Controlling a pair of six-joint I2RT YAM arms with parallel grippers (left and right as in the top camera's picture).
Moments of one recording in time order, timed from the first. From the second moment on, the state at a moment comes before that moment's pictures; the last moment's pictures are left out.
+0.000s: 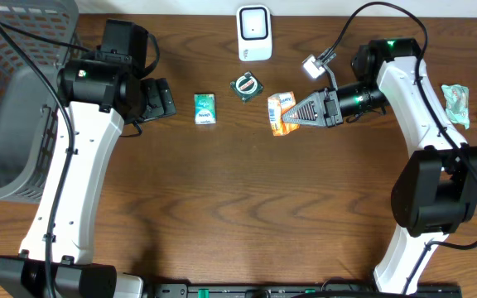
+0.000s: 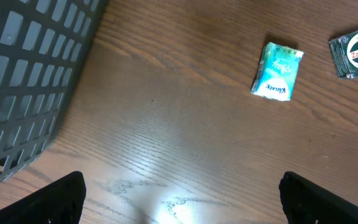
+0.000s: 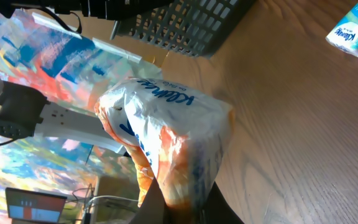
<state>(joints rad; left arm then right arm) -0.15 1.59 1.68 -1.31 -0.17 -0.43 0.10 2.03 1.77 -1.68 -1.30 -0.88</state>
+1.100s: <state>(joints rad) -0.15 1.59 1.68 -1.31 -0.17 -0.43 0.10 2.03 1.77 -1.60 -1.25 -0.86</state>
